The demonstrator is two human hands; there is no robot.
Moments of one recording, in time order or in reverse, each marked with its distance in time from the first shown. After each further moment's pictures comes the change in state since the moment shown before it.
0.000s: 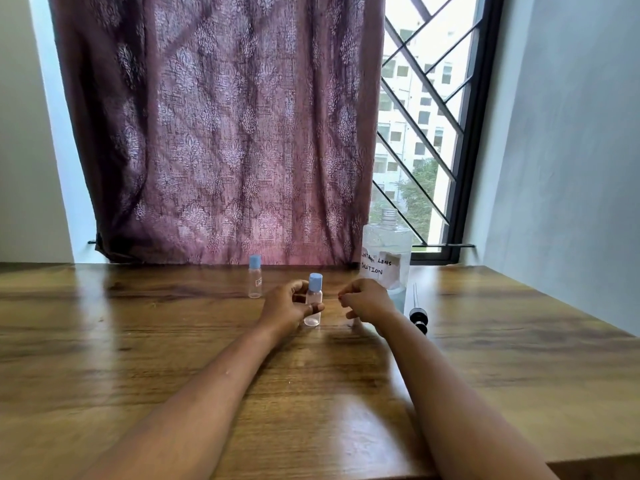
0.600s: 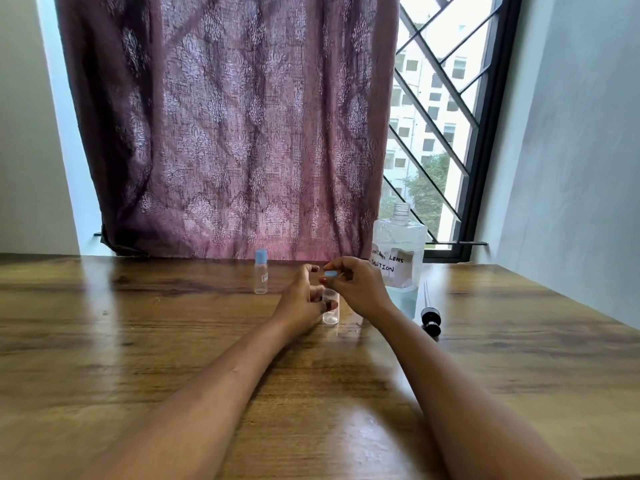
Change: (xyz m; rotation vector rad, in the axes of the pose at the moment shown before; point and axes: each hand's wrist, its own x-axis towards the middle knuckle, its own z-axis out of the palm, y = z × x) left_hand 0.007 0.000 0.007 -0.053 -0.121 -0.009; right_hand 0.015 -0.011 0.019 0.010 0.128 -0.461
